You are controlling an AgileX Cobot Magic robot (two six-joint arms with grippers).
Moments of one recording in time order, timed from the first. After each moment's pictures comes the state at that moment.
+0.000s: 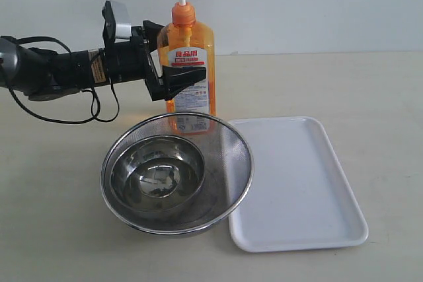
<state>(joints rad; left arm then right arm) -0.14 2.30 -1.41 1.21 -1.21 -0.56 0.21 0.00 0.00 -0.09 0.39 0.26</state>
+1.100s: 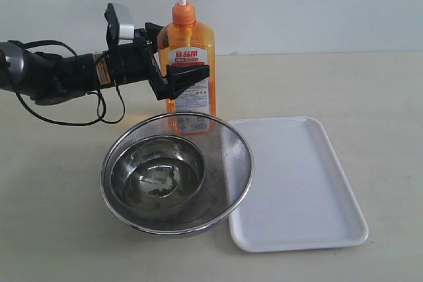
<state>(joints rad) -0.15 2.32 -1.42 1.16 -1.21 -0.56 0.21 0.00 0.00 -0.09 0.39 0.26</state>
